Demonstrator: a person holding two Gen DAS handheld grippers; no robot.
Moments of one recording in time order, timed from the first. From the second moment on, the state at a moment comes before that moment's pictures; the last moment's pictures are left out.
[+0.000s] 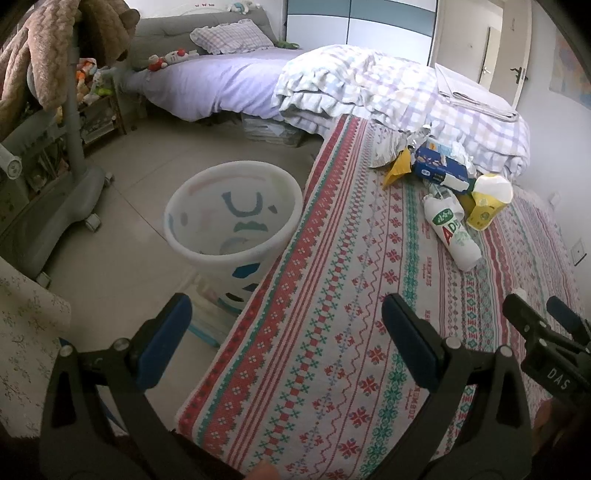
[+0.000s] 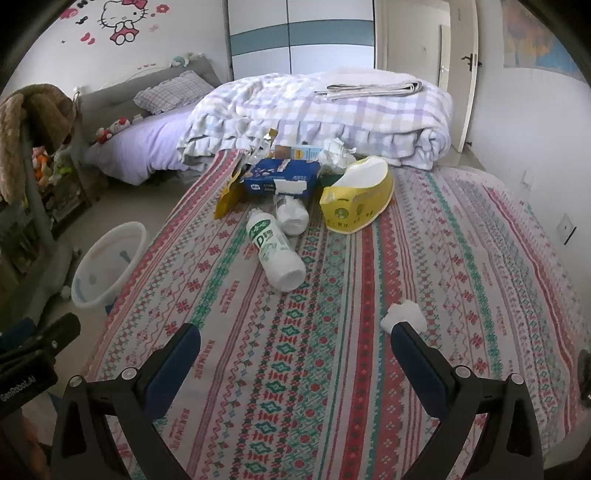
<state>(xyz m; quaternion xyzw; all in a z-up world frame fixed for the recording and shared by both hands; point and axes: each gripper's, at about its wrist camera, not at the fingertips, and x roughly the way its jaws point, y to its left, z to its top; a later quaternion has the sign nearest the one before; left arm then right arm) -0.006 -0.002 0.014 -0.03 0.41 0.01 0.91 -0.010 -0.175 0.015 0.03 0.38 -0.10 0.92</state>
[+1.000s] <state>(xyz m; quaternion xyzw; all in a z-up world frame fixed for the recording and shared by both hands) -0.005 0.001 0.016 -0.03 0.41 0.01 0.91 -0.009 -0.176 0.014 0.03 0.39 -0.10 0.92</state>
